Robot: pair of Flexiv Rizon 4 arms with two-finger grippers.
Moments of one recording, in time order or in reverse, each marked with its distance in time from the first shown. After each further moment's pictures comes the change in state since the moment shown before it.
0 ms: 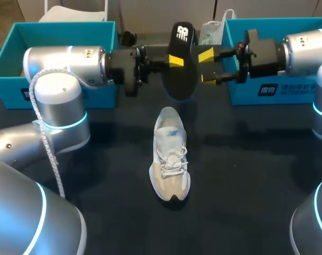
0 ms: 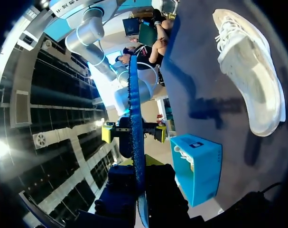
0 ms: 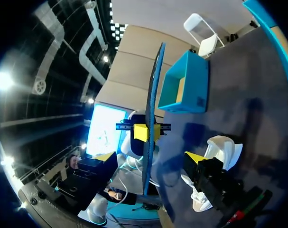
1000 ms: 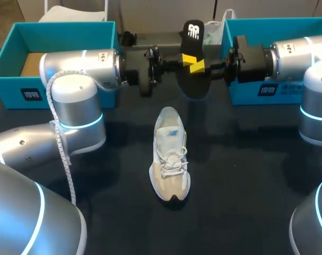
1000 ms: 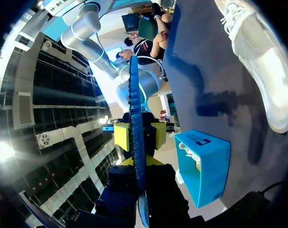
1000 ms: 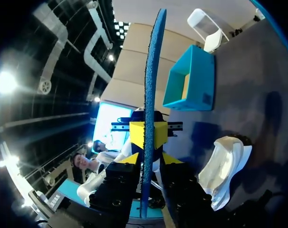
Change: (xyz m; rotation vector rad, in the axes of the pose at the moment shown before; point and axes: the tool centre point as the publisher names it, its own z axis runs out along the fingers) left arm 0.002 0.007 0.031 -0.031 -0.035 0.012; right arm -0.007 -0.002 0.023 0.021 0.066 0.004
